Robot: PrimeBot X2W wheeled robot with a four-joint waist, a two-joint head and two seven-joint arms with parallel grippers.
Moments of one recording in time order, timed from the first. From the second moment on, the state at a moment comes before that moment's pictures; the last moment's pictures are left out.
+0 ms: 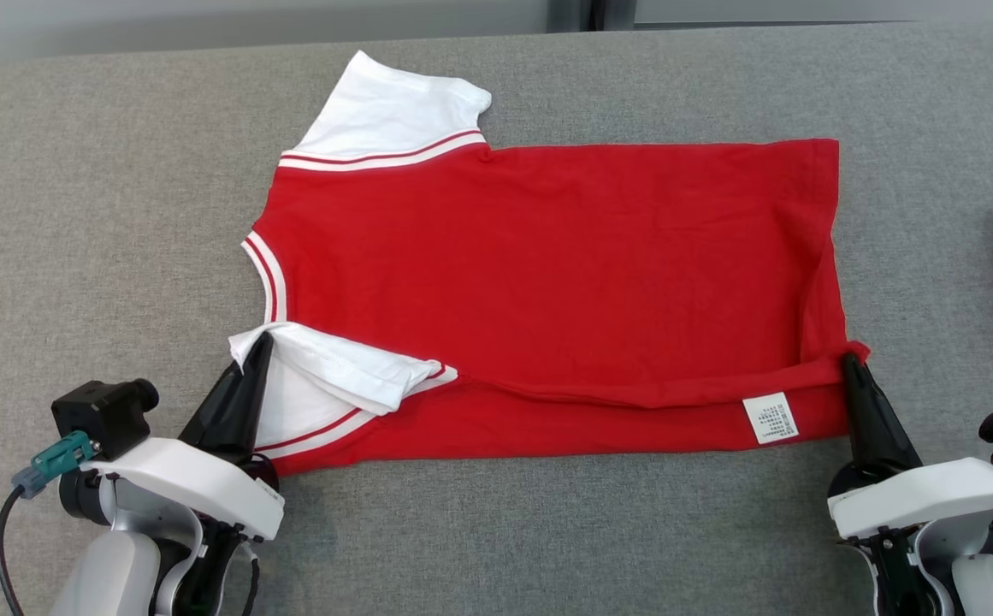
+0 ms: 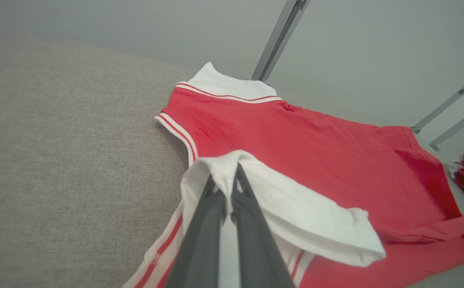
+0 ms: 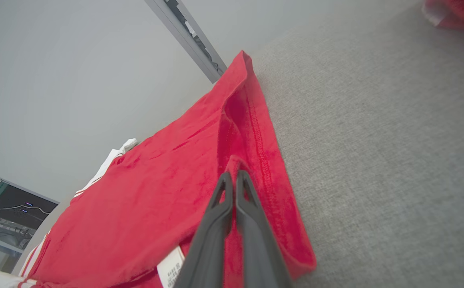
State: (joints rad) left arm -0.19 0.23 -0.19 0.18 -0.63 -0.09 -0.01; right arm -0.14 -0.05 0.00 0.22 0.69 0.13 -0.07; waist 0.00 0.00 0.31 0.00
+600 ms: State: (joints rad) left arm -0.20 0.23 -0.19 0.21 -0.46 0.00 -0.24; right arm -0.14 -0.14 0.04 0.17 0.48 0.13 -0.24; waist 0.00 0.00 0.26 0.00
